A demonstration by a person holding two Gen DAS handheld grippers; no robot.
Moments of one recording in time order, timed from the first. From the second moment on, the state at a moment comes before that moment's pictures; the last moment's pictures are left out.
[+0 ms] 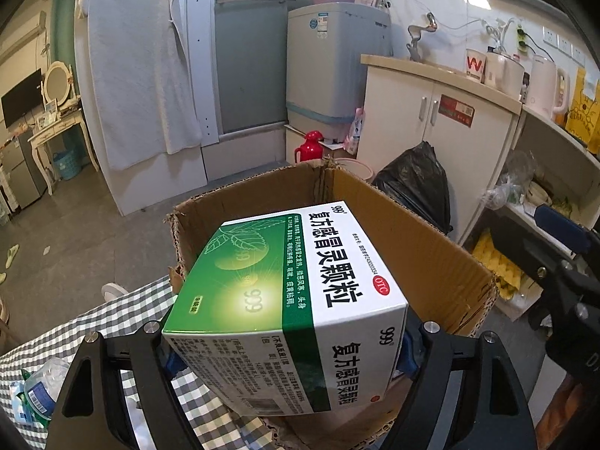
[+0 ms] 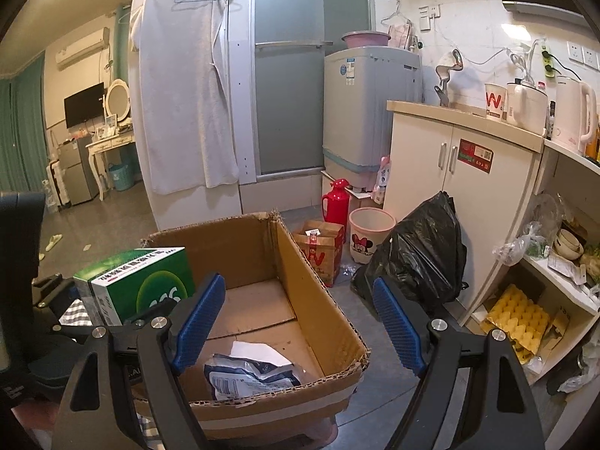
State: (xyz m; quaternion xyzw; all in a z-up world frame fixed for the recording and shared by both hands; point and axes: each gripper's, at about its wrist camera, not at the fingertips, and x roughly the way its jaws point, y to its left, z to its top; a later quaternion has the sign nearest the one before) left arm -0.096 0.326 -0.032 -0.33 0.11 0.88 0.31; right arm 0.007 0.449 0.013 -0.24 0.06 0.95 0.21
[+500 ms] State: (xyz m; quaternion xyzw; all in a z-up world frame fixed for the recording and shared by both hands) left arm -0.089 0.306 -0.003 -0.29 0.10 0.90 0.31; right arm 0.010 0.422 0.042 -0.20 0.06 0.96 0.18
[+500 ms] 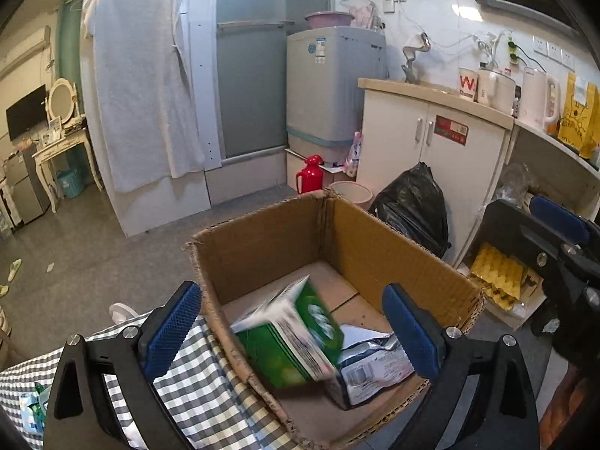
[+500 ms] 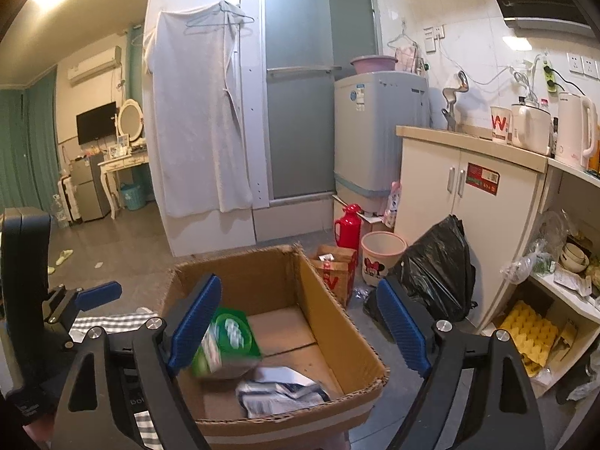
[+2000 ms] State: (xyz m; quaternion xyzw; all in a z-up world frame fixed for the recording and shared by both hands) left arm -0.095 0.022 0.027 -0.24 0.04 0.97 0.08; right arm -0.052 0.229 0.021 -0.23 -0.01 0.97 -0.01
